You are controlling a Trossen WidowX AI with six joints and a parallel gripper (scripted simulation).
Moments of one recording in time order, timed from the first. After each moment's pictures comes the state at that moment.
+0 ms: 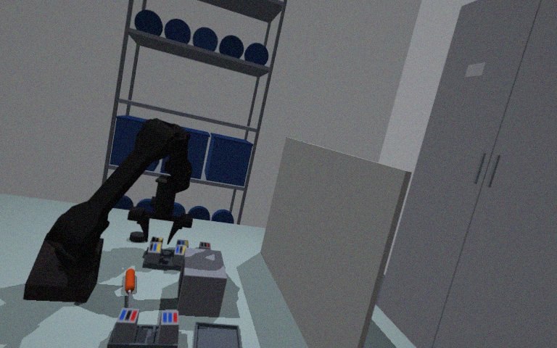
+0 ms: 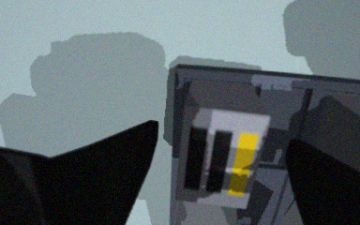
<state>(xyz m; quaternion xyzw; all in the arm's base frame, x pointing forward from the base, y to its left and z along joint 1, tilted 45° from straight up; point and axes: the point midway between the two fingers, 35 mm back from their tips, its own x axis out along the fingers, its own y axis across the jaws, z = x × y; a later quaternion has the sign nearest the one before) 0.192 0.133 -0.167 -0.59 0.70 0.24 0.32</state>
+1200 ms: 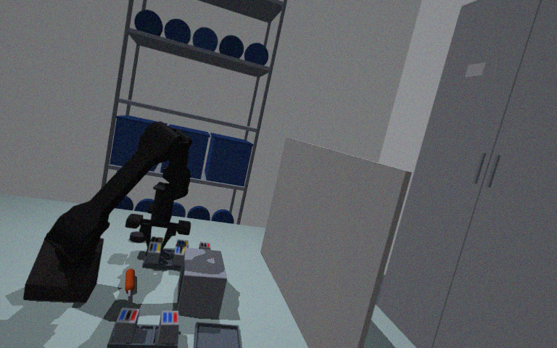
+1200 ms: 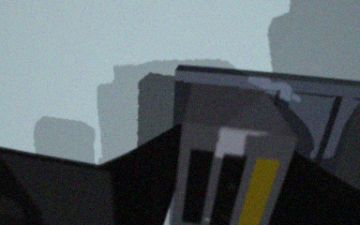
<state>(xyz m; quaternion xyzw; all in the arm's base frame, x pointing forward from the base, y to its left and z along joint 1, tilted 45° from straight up) 0.187 0.115 -0.181 -0.59 0.70 0.24 0.31</state>
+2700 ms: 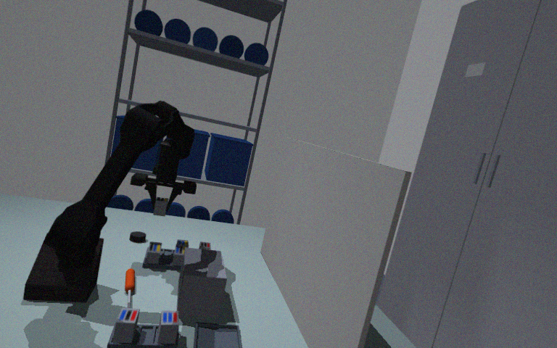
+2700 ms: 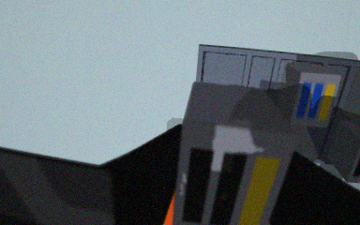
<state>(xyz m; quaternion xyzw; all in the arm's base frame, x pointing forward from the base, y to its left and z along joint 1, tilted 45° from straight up) 0.195 0.209 -0.090 -0.59 0.70 0.25 0.31</state>
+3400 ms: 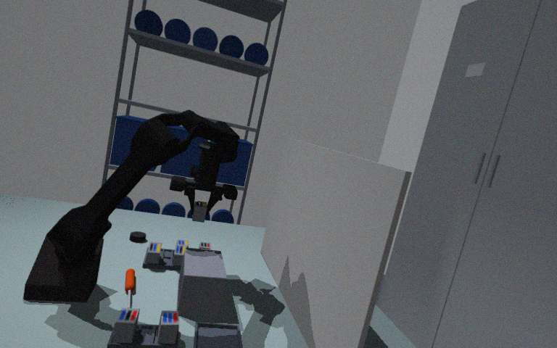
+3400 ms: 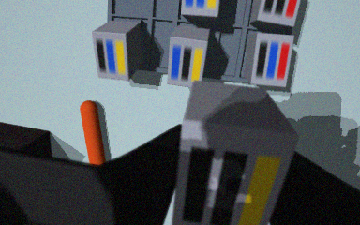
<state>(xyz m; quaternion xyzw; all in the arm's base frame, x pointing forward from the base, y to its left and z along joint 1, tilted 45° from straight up) 0.296 0.141 -0.001 -0.59 0.68 0.28 0.33</state>
